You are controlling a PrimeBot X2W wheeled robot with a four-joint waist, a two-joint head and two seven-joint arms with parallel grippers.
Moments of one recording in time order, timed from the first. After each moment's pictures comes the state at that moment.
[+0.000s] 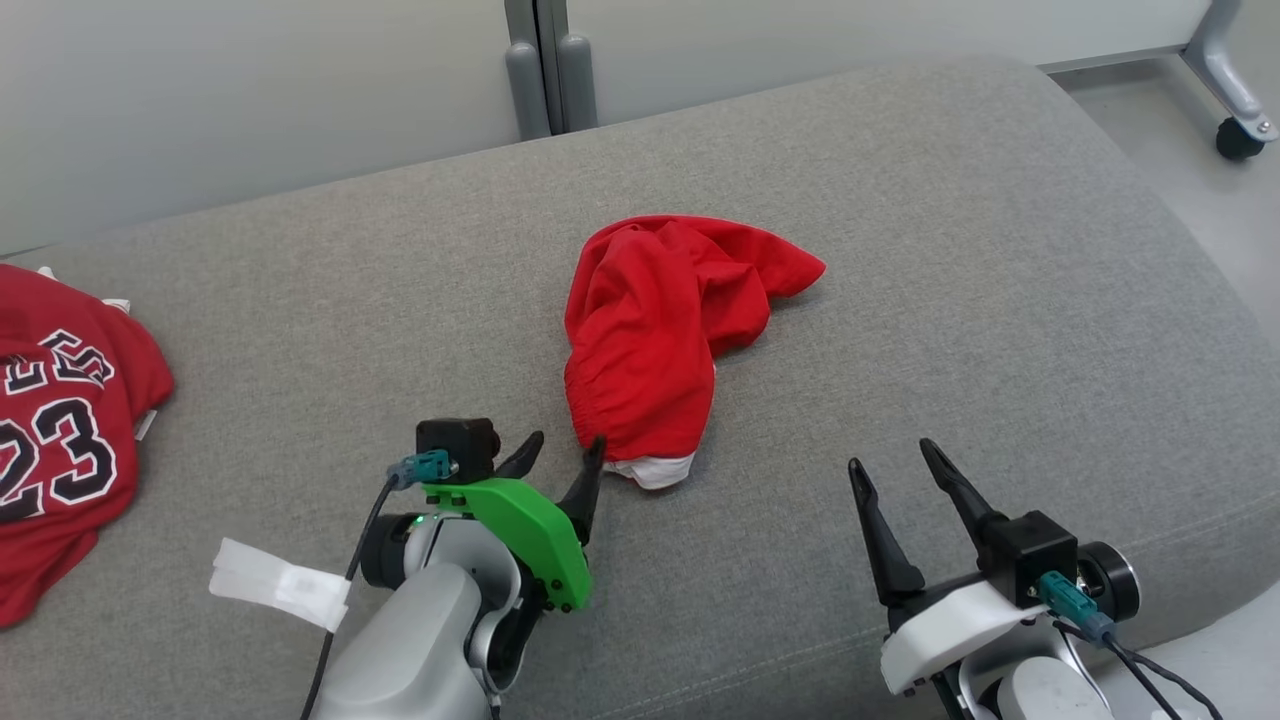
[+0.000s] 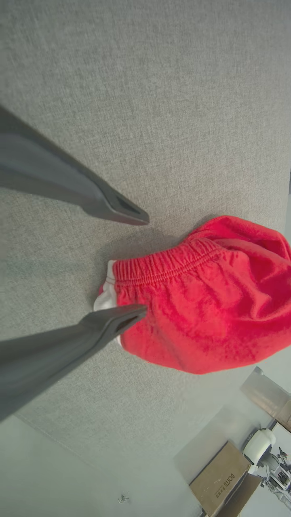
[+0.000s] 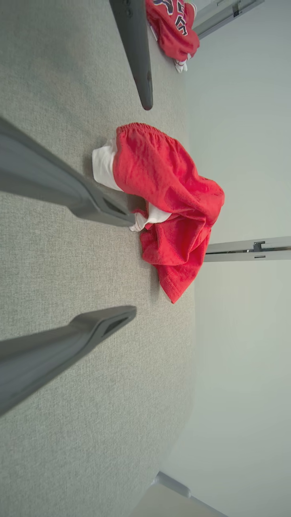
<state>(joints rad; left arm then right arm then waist) -0.52 0.05 -0.62 0.79 -0.73 -0.06 -0.08 -0.09 -0.05 0.17 0.25 0.08 0.13 -0.26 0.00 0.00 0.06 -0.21</state>
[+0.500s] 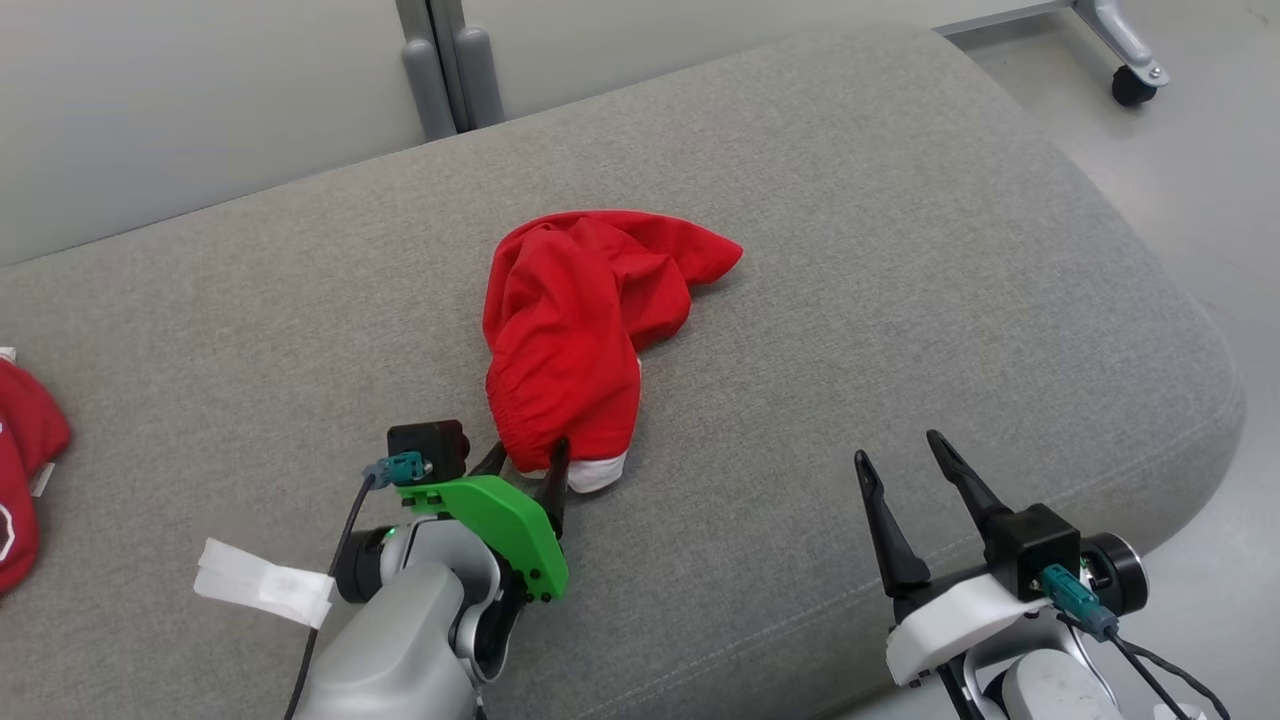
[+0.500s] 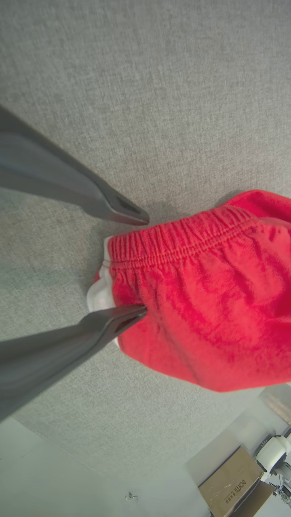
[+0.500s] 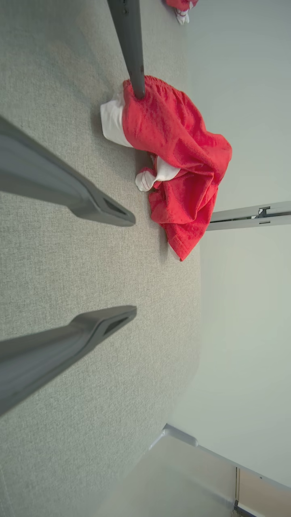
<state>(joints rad) -0.55 0.05 -0.67 0.90 -0.85 -0.01 -0.12 -0.10 -0.05 0.16 0.26 0.05 0.13 -0.26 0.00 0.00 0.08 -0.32</state>
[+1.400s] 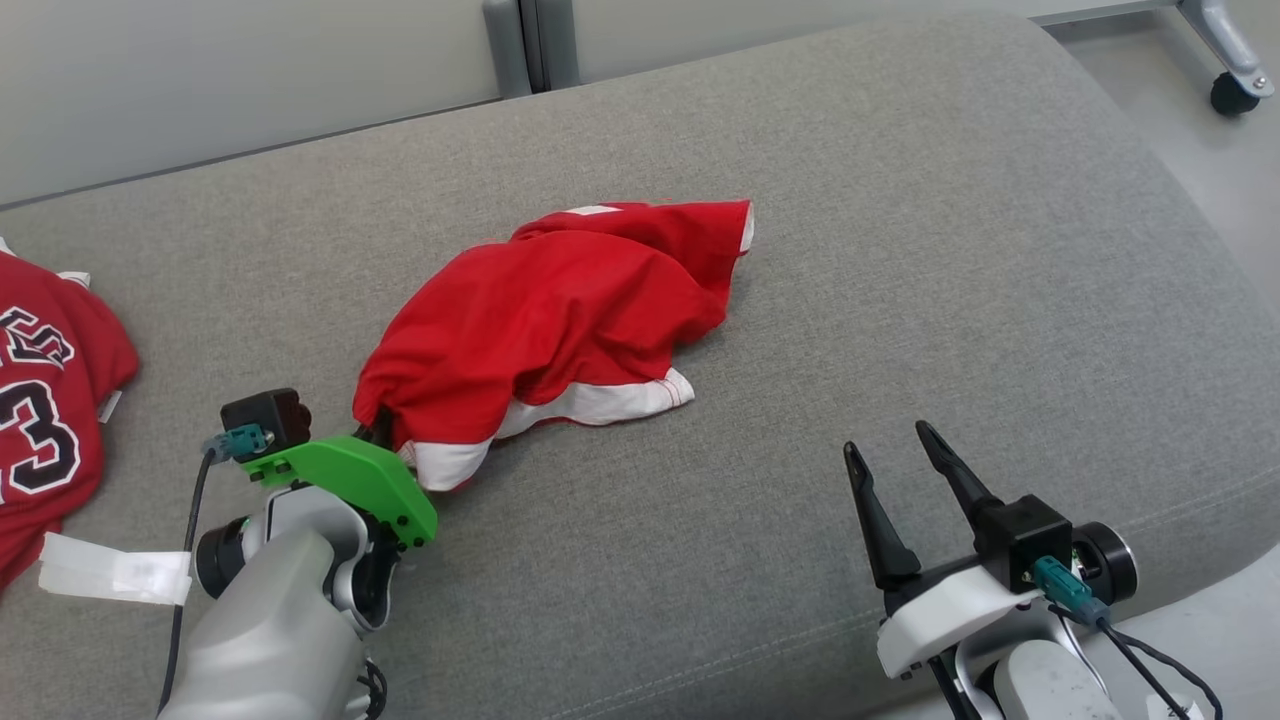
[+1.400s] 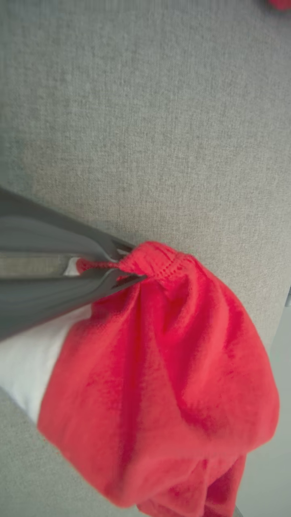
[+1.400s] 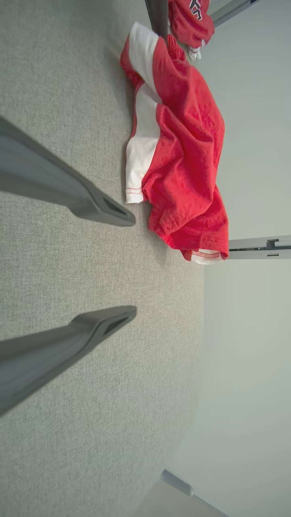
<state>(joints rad) -0.65 0.16 -0.61 1.04 -0.99 0.01 -0.16 -0.11 -0.05 0.18 0.25 0.06 0.13 -0.26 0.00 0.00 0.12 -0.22</state>
